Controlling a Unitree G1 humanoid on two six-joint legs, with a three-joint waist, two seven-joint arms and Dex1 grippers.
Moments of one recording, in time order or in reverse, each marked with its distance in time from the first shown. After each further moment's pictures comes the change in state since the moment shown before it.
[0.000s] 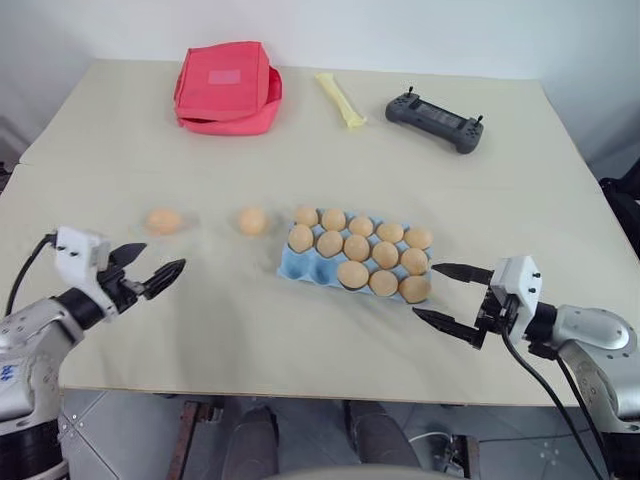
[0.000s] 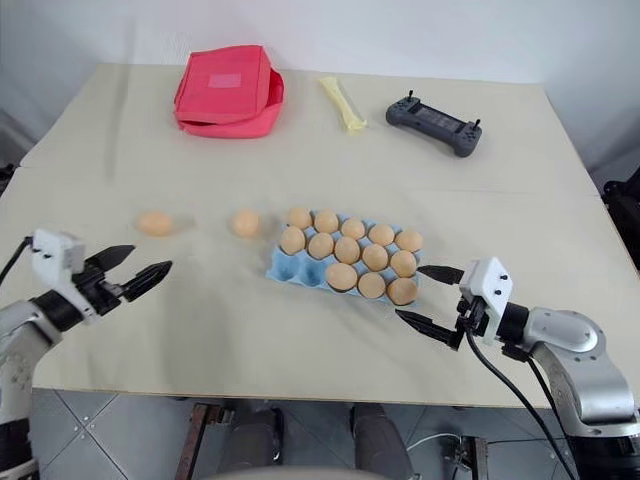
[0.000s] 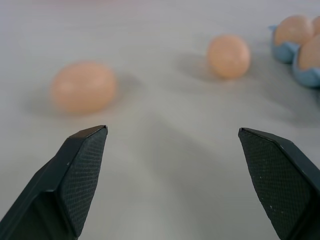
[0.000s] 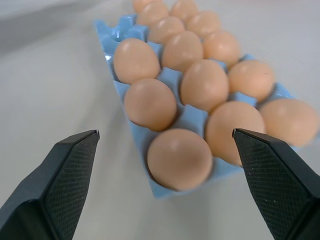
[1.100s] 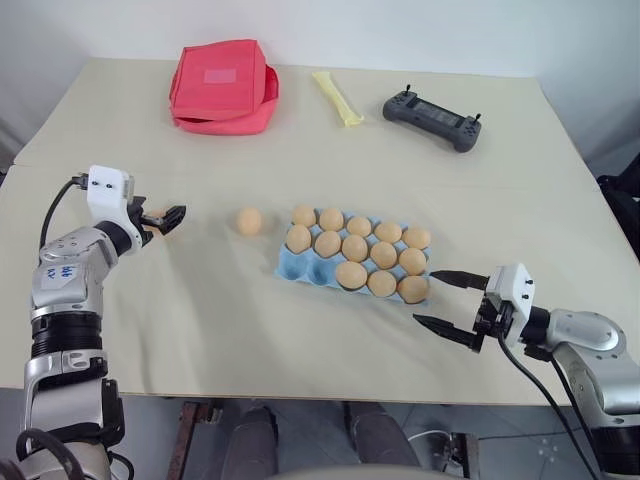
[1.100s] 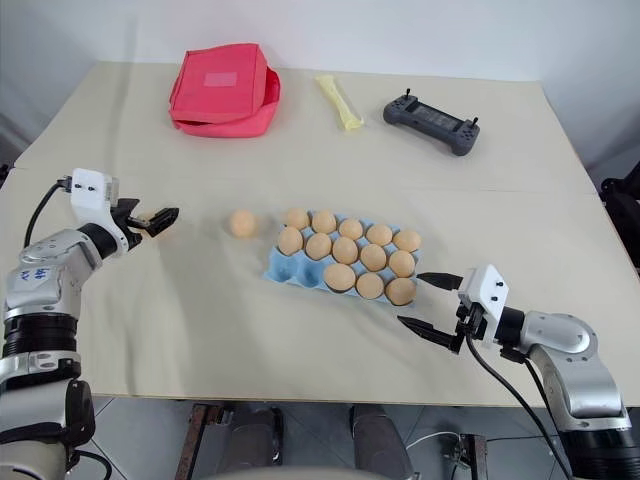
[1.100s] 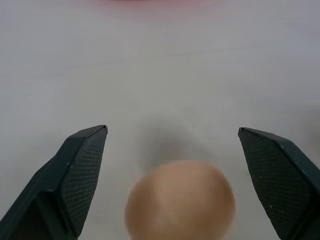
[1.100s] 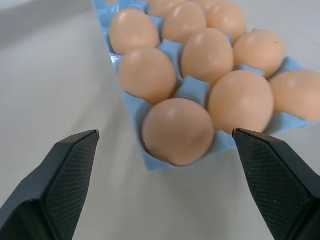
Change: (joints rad) left arm -0.604 0.017 -0.292 0.727 0.238 -0.179 0.189; right arm 0.009 0.022 0.028 0.091 -0.045 -0.103 0.042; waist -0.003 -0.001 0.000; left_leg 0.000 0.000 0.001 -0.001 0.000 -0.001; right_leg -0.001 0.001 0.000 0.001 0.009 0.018
